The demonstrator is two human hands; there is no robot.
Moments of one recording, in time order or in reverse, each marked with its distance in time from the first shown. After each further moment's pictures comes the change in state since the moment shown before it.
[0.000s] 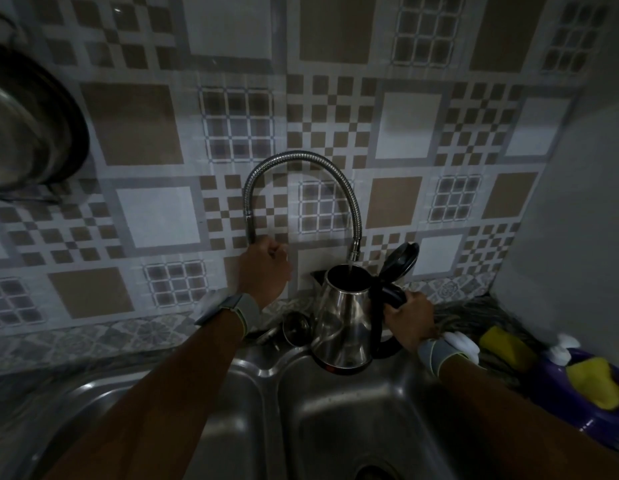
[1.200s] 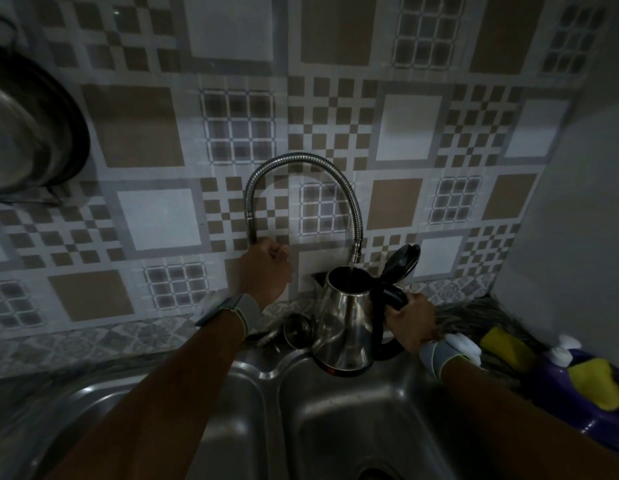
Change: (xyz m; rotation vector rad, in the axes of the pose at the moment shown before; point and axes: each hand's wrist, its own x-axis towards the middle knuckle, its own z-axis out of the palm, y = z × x) left_hand -0.001 0.004 -0.003 0.025 -0.021 0.000; right_hand 0.000 -0.001 -0.002 -0.003 -0.039 0.013
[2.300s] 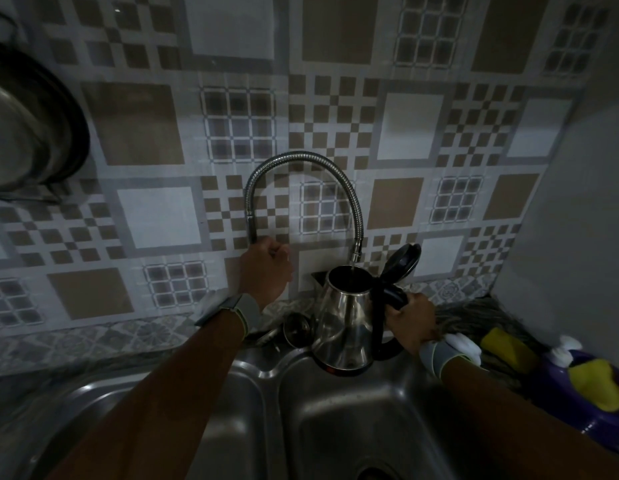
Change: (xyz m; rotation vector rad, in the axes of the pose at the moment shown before) left_hand -0.001 0.000 0.001 -0.014 0.008 0.002; right_hand 0.002 0.002 0.003 0.002 0.016 -0.004
